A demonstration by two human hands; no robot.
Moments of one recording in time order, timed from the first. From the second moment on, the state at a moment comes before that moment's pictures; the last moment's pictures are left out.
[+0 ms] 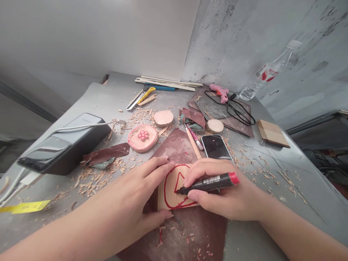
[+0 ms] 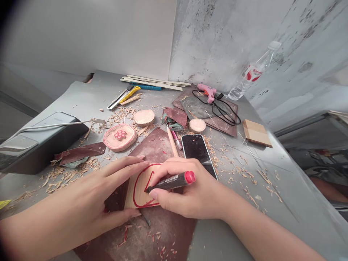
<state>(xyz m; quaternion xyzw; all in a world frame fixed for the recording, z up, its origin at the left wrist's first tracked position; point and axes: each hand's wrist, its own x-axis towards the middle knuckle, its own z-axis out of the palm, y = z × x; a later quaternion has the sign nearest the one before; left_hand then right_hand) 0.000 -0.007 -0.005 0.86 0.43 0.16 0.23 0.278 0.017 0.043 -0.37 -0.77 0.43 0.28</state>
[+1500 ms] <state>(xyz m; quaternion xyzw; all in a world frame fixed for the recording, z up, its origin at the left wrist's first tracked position) -0.005 -0.004 -0.006 0.87 0.42 0.13 0.21 0.285 0.017 0.041 -0.40 -0.78 0.41 0.27</state>
